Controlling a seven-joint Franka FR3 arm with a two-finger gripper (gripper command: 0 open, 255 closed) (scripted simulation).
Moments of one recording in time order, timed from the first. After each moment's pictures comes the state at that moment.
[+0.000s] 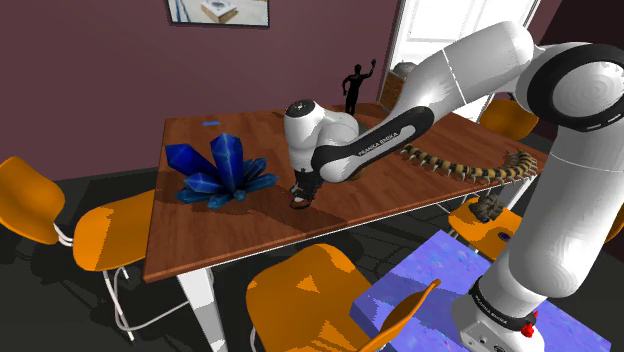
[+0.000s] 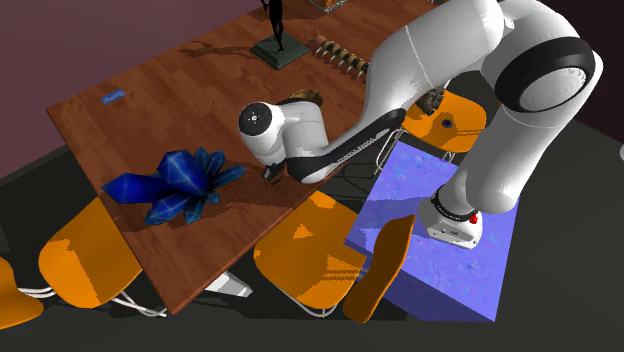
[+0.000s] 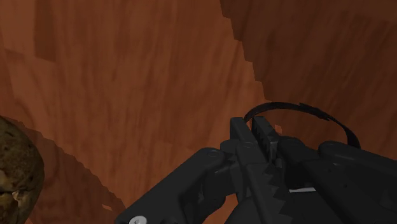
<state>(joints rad) 0.08 0.20 0.40 -2.09 -0.45 2.21 0.77</state>
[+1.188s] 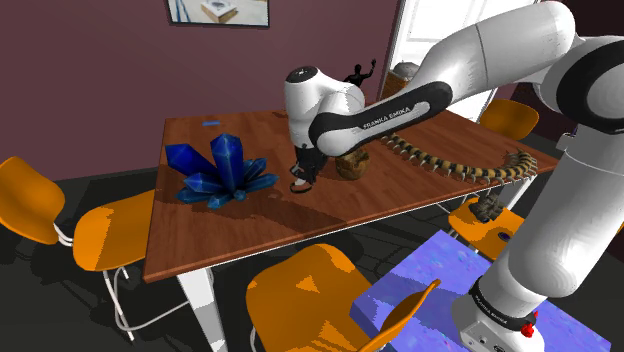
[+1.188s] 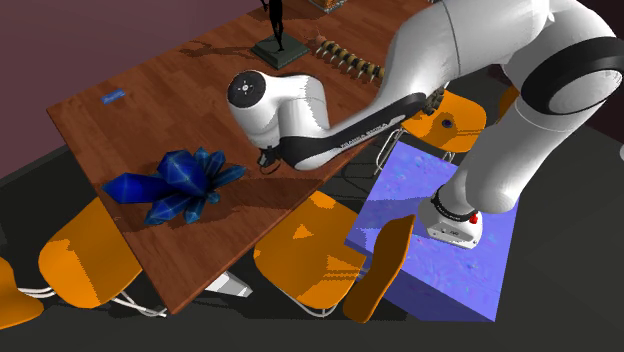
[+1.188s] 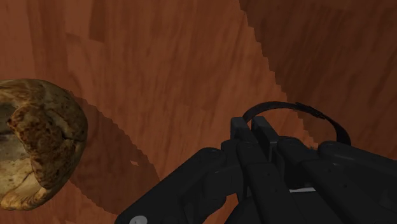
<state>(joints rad) 0.07 0.10 0.42 -2.01 -0.36 2.06 0.68</state>
